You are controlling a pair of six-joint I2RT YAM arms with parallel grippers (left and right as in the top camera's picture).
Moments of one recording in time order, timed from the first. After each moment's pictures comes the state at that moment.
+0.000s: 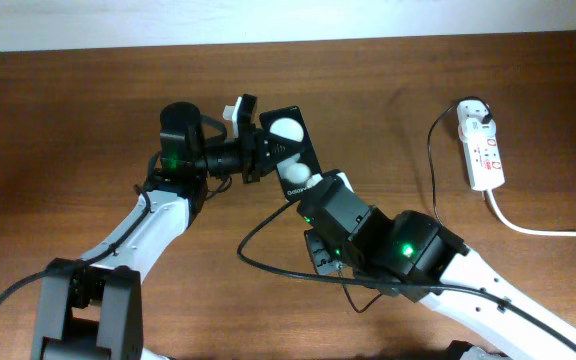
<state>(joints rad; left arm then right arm) -0.22 1.68 0.95 0.45 1.19 -1.24 0.86 1.32 1.30 -1.10 0.11 0.51</state>
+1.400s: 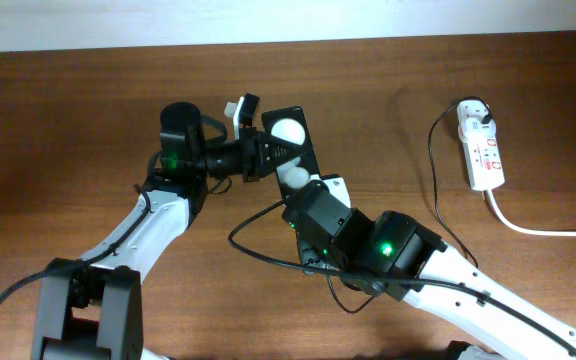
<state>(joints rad) -0.22 1.68 0.95 0.45 1.23 -1.11 0.90 1.37 1.30 -1.09 0.13 0.70</state>
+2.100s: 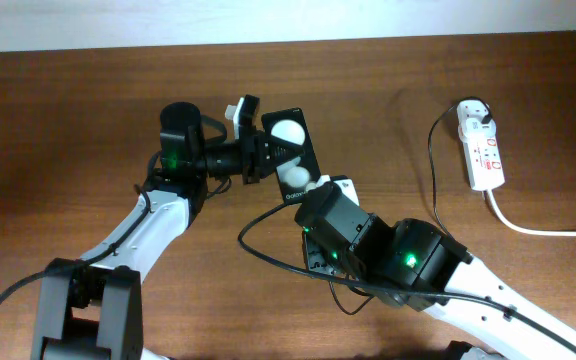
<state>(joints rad) -0.22 1.68 0.95 0.45 1.23 -1.21 0.90 1.30 1.30 -1.09 0.09 0.73</state>
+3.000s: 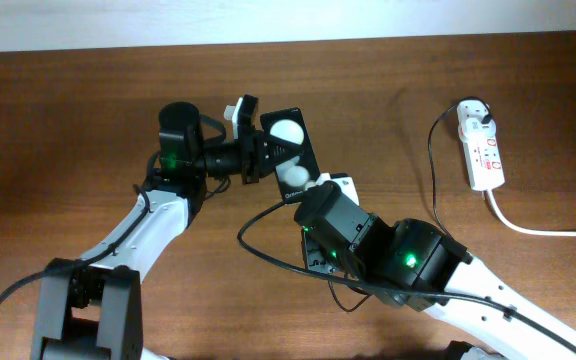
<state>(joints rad) -0.22 1.68 0.95 0.45 1.23 -1.22 0.90 1.30 1.30 -1.07 0.11 0.73</state>
